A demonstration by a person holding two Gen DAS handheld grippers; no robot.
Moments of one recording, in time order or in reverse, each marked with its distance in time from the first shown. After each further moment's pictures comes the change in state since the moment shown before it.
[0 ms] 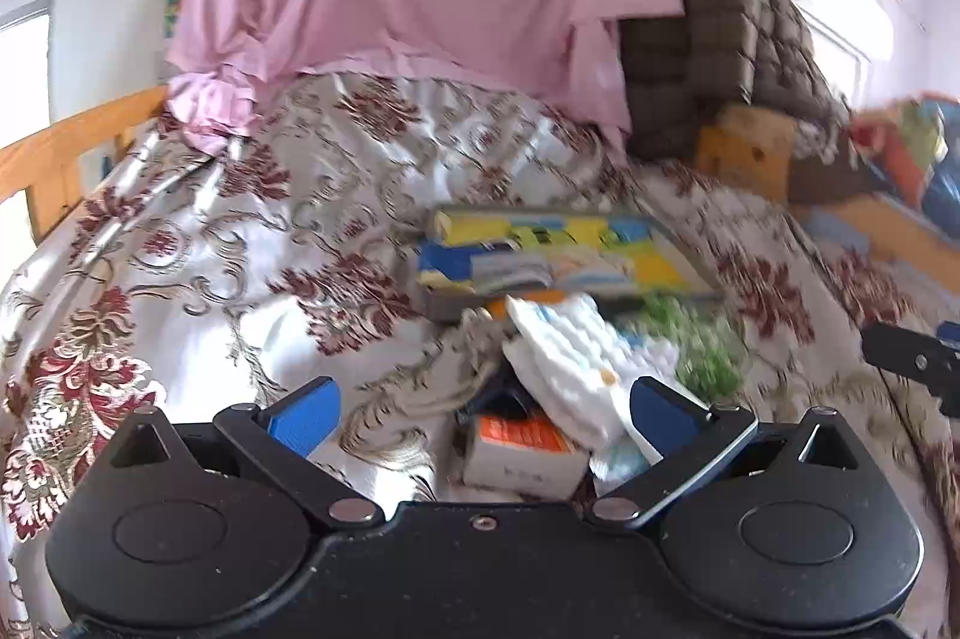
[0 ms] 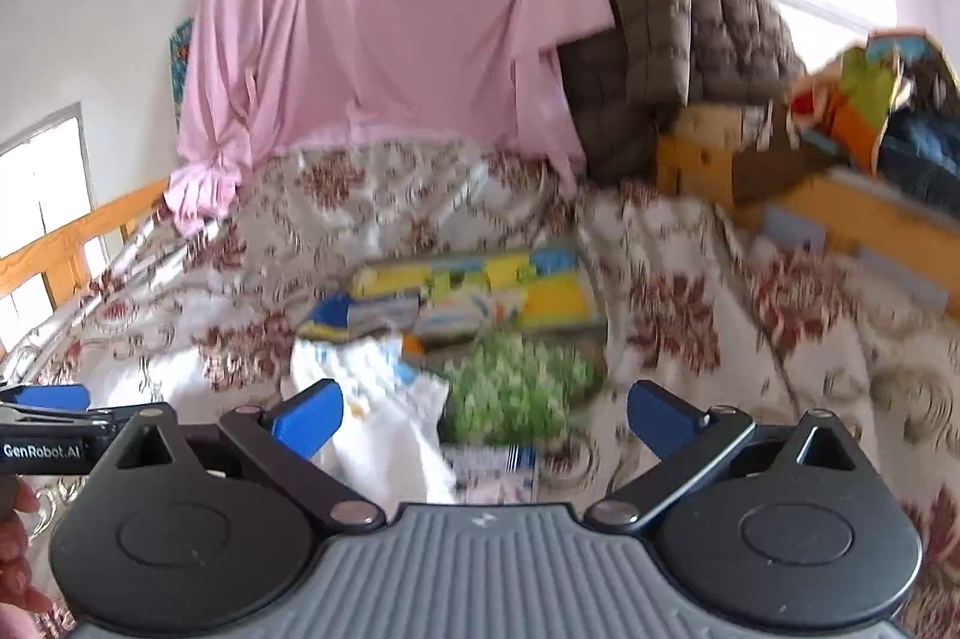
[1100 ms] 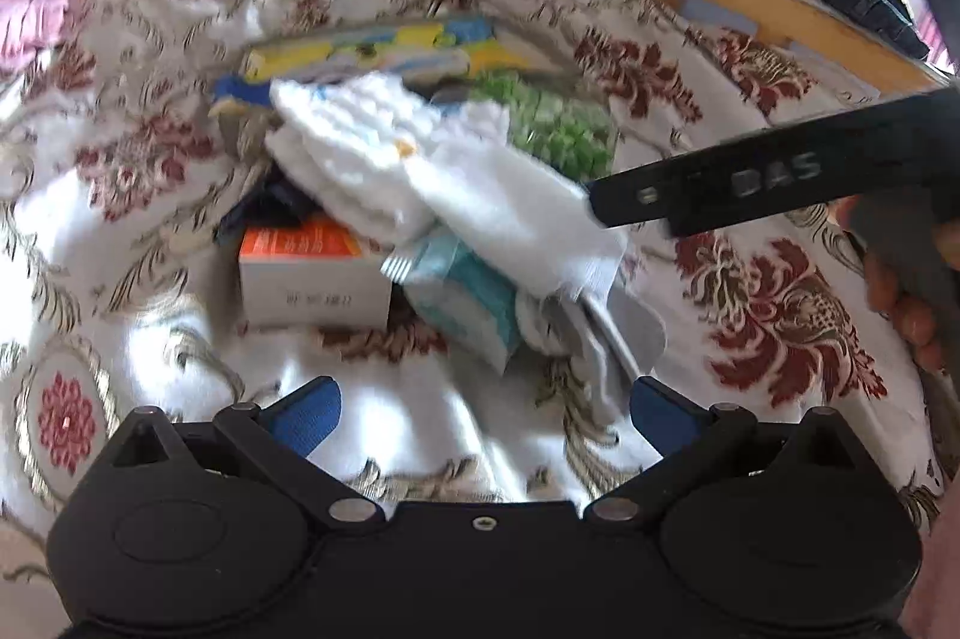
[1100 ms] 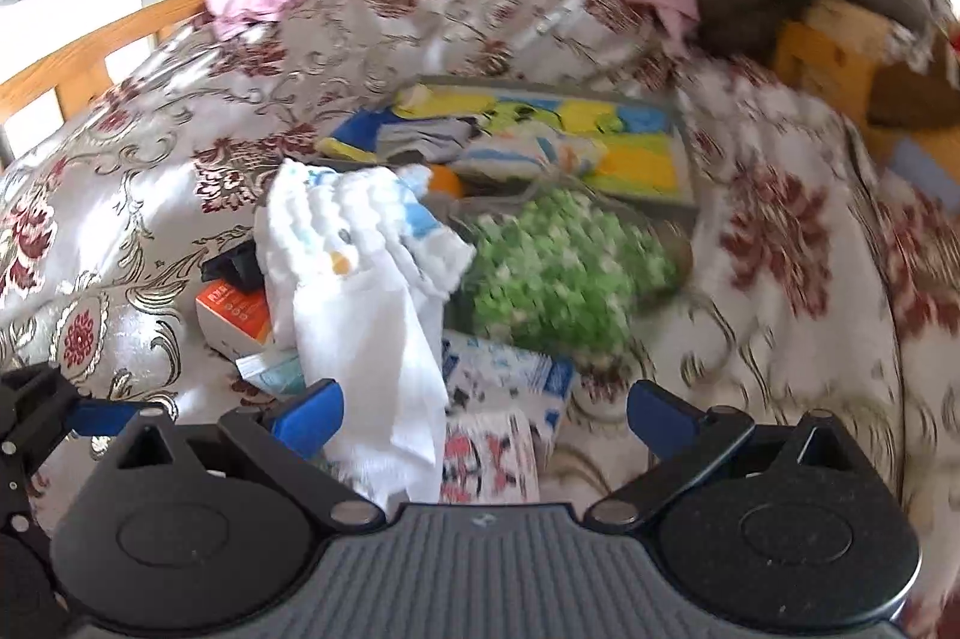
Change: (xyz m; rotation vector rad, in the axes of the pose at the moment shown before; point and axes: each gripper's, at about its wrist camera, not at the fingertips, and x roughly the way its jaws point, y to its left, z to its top) left arm 0.069 -0.066 -0.063 0.171 0.278 -0.232; right arm 0.106 0.007 0.002 -0.251 0.284 0.143
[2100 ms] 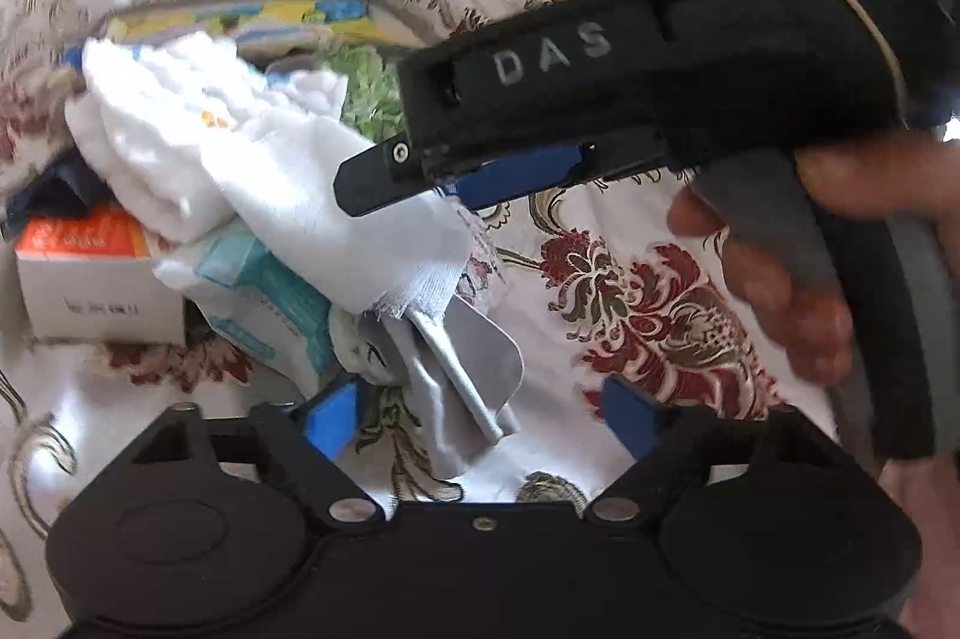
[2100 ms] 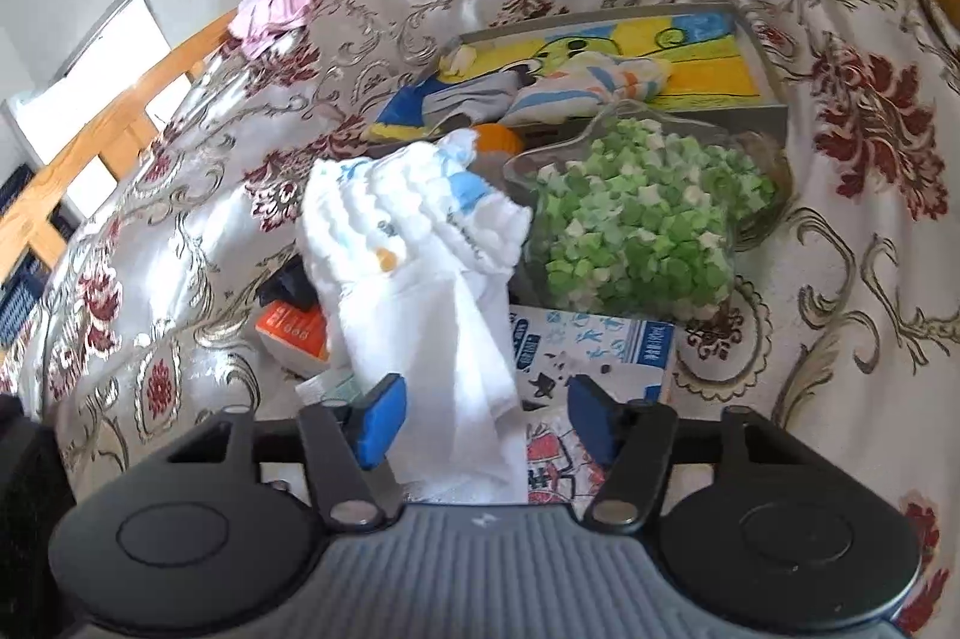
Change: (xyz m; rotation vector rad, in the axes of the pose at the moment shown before) left arm 0.052 -0.023 0.005 -0.053 0.025 -0.288; right arm 0.032 -0.021 0.001 0.212 0.107 0.235
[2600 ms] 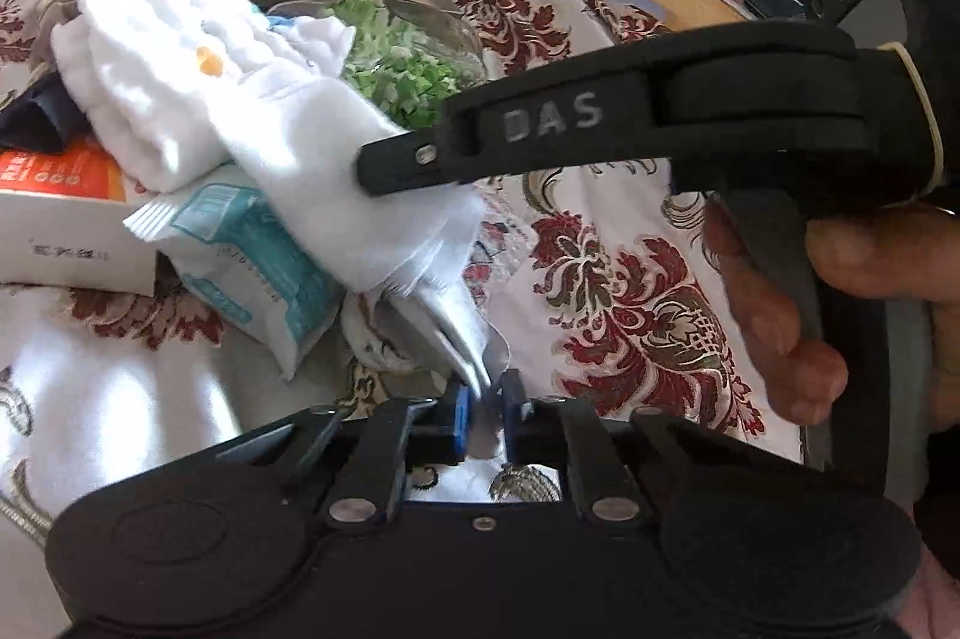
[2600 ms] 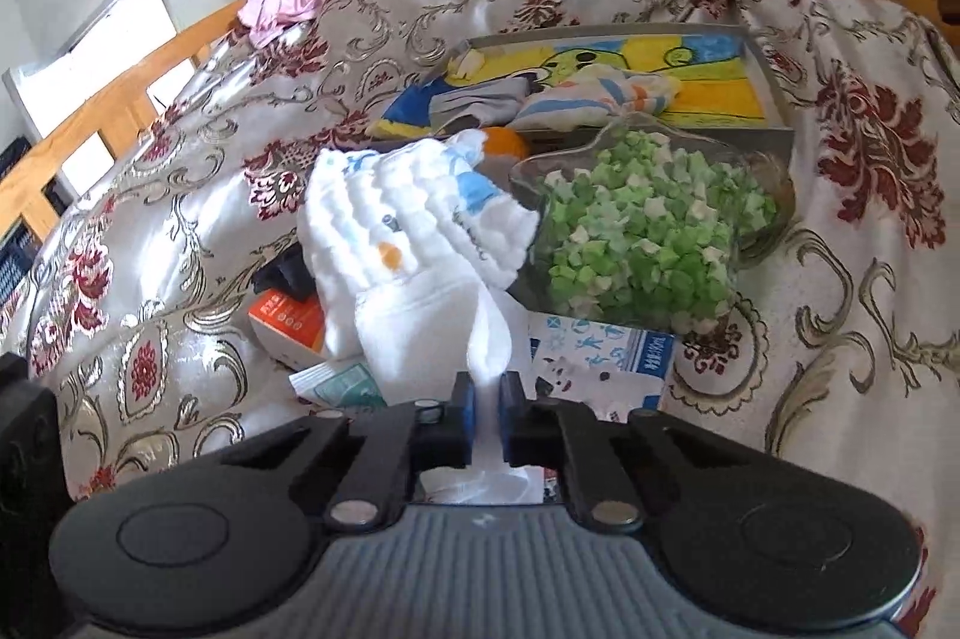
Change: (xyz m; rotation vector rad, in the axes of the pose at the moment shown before) left arm 0.006 0.009 0.002 -0.093 0.068 -0.057; right arm -0.003 -0.001 -0.004 -0.020 -0.024 -0.020
